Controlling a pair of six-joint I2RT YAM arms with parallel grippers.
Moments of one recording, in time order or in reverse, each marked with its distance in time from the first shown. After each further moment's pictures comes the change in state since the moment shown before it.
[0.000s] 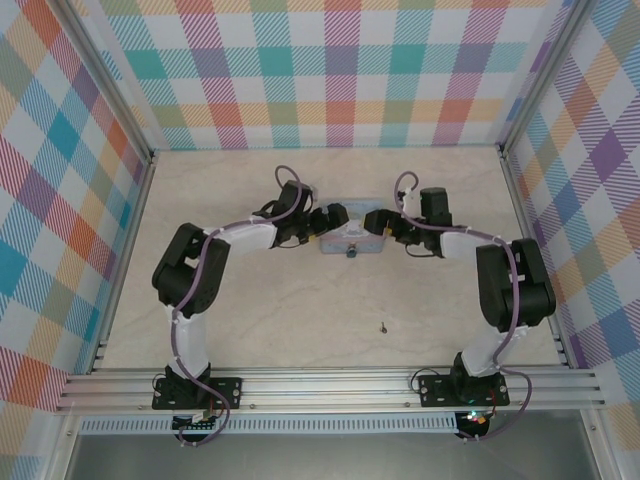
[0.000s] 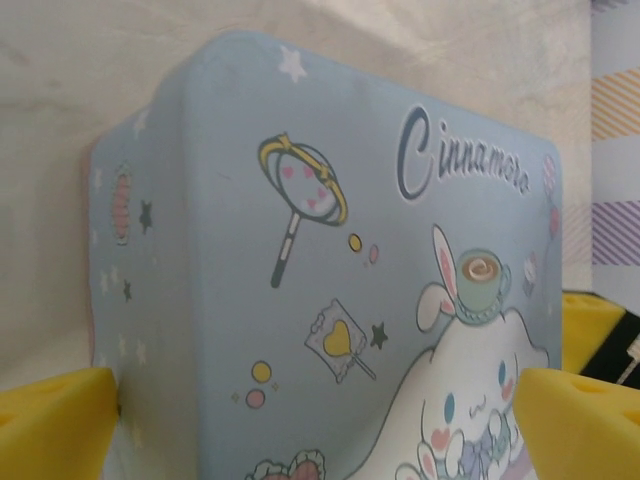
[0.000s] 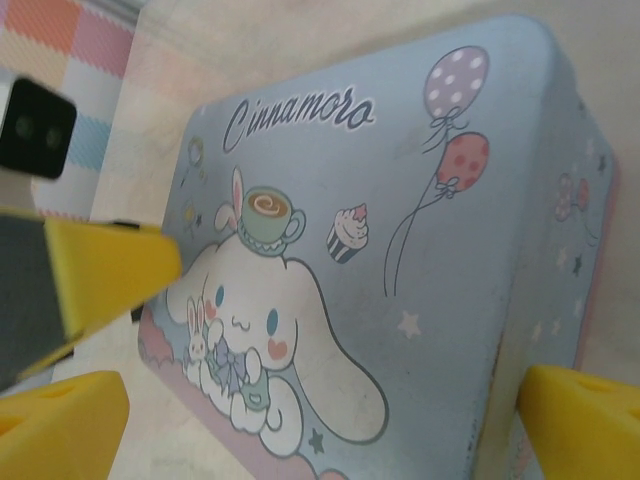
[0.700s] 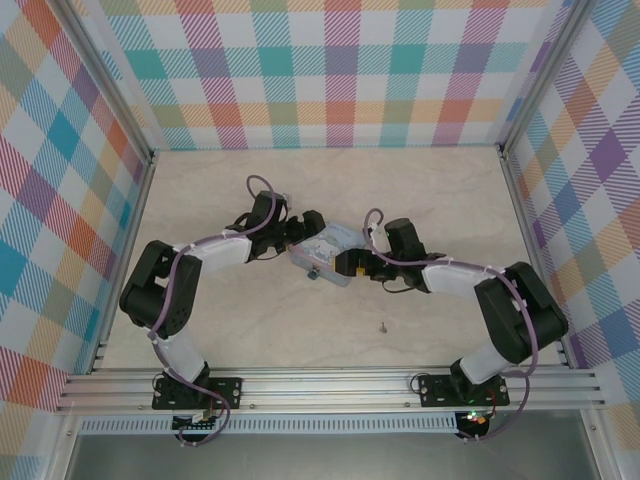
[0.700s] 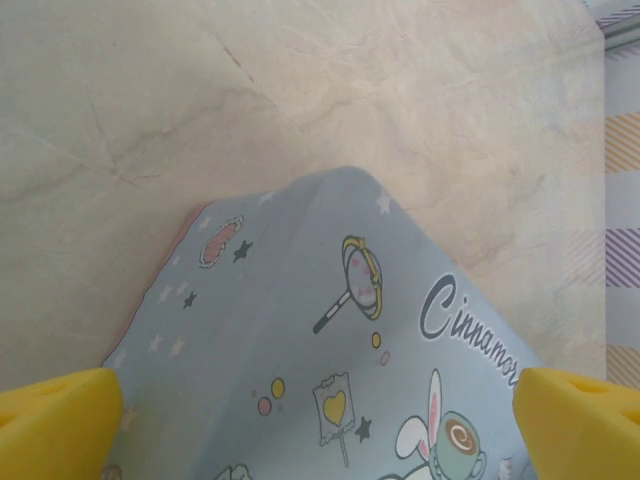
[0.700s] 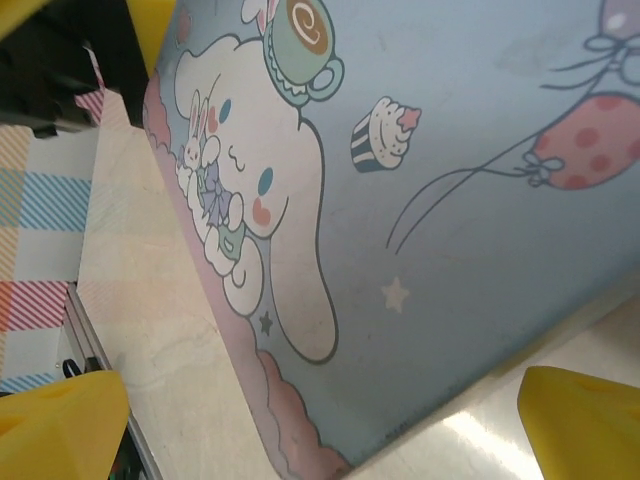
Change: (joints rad) left arm 0.076 -0.209 -0.227 0.035 -0.032 0.006; right arm 0.275 -0.180 -0.184 -0.044 0.099 0.116
